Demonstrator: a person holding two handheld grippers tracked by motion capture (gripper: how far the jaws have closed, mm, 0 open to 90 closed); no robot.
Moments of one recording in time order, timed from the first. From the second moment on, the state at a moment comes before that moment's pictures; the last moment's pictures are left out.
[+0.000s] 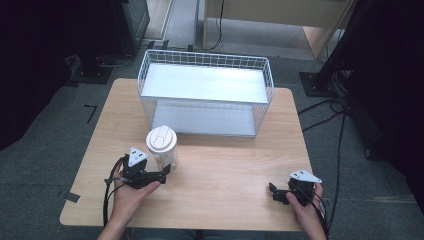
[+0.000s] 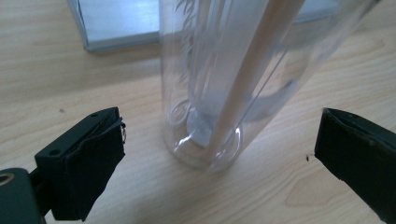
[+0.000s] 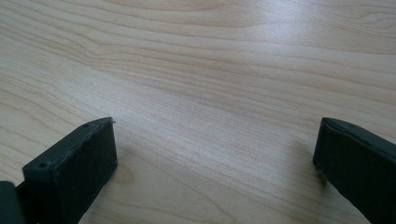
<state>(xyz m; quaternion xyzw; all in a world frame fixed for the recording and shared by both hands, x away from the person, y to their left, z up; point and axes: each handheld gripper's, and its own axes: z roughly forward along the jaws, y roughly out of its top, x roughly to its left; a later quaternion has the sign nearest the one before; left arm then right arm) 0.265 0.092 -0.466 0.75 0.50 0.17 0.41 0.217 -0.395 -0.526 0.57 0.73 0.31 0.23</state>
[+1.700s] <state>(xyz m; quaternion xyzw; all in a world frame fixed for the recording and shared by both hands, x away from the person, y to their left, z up) 0.292 0.061 -0.430 0.72 0.48 0.23 0.45 0.217 -0.395 -0.526 0.57 0.73 0.31 0.22</state>
